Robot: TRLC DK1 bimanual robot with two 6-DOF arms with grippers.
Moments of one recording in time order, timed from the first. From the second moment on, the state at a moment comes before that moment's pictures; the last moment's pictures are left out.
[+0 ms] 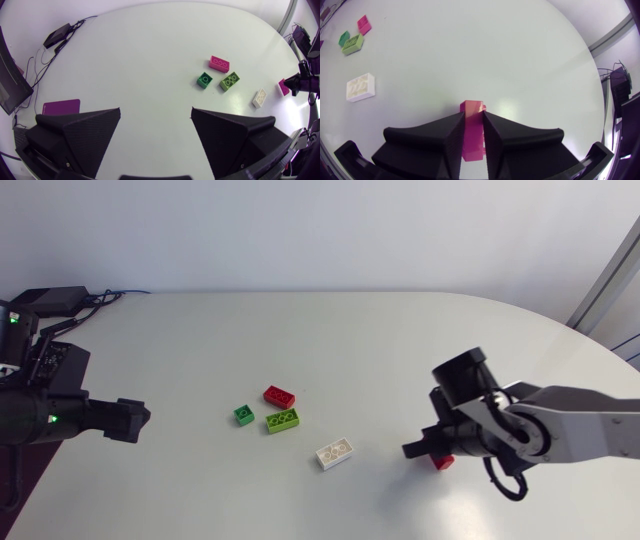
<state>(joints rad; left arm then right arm) -0.08 0.87 0.70 -0.71 -0.07 0.08 0.39 1.37 0.61 -0.27 0.27 0.09</state>
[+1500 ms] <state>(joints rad) -0.08 0.86 0.70 -0.70 -0.07 0.08 0.62 1.58 0.94 -0.47 0.22 0.08</state>
